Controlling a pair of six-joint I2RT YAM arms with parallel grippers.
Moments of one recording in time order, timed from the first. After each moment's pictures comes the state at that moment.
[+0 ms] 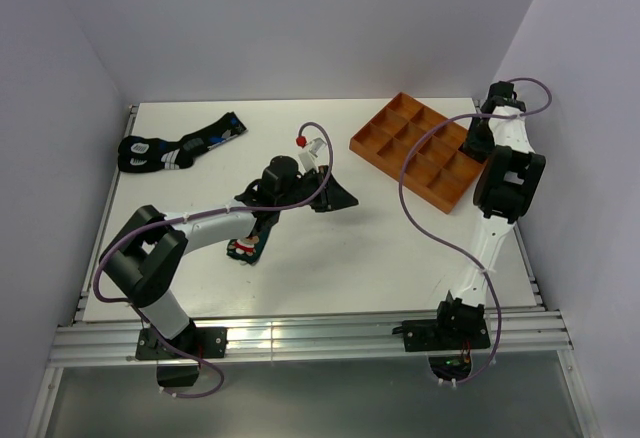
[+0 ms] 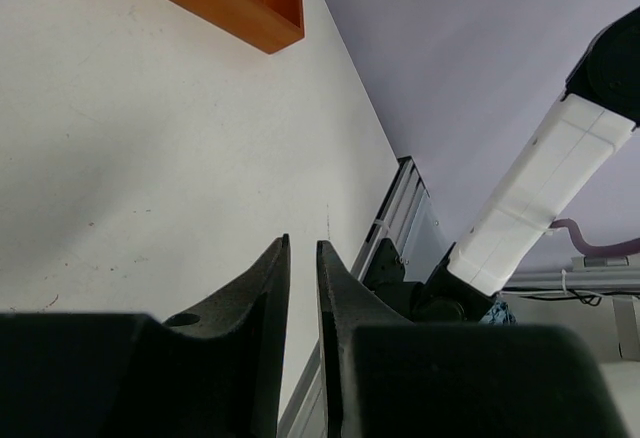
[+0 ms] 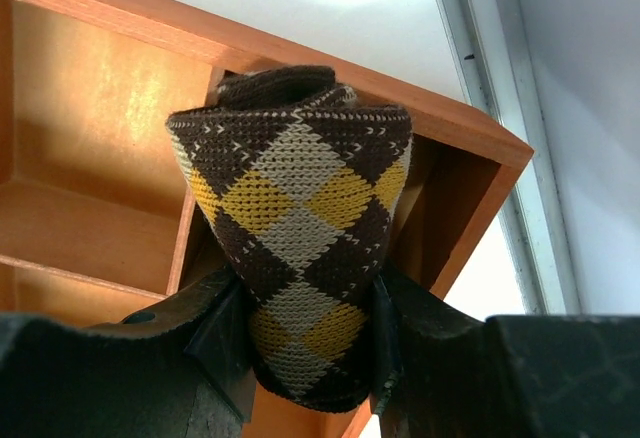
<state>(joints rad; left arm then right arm) -0.76 1.66 0.95 0.47 0.44 -0.86 -0.33 2.35 2.06 -0.86 0.05 0.07</state>
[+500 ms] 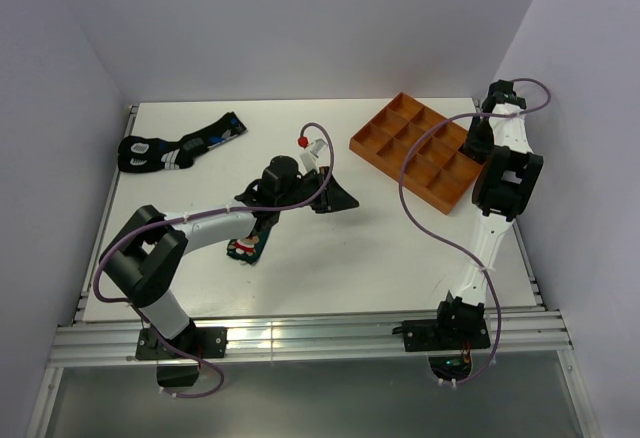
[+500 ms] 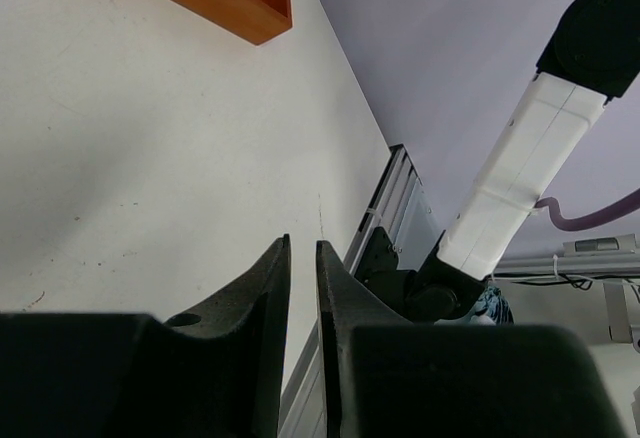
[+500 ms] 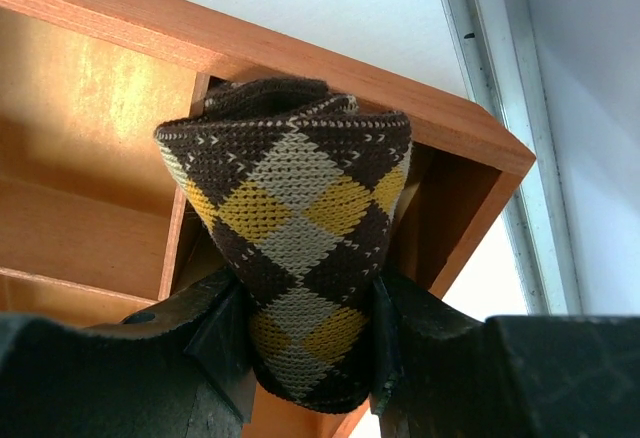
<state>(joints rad) -0.76 1.66 0.95 0.47 0.47 -0.86 -0.33 2.42 2.19 -0.99 0.06 0.08</state>
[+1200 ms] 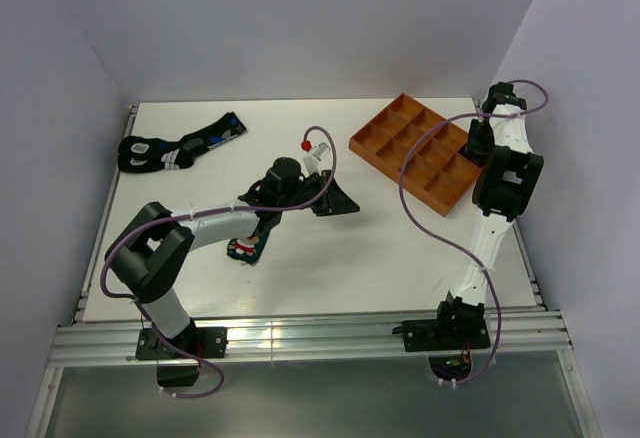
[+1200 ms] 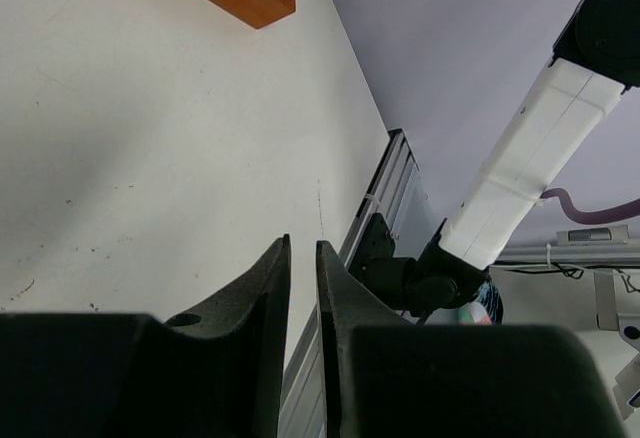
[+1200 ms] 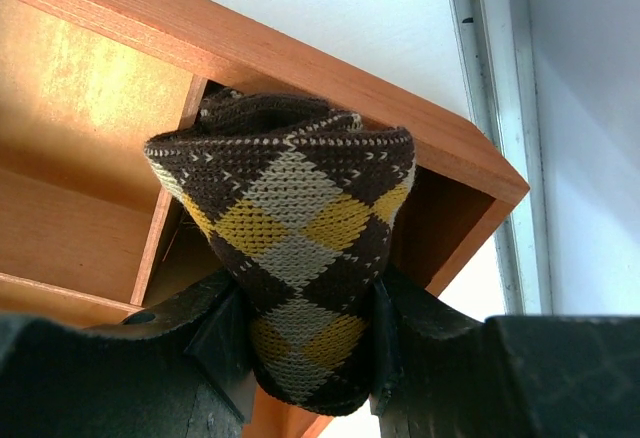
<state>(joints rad) -0.76 1.70 0.95 0.47 0.51 -0.88 -0.33 2.43 2.18 -1.02 0.06 0.00</state>
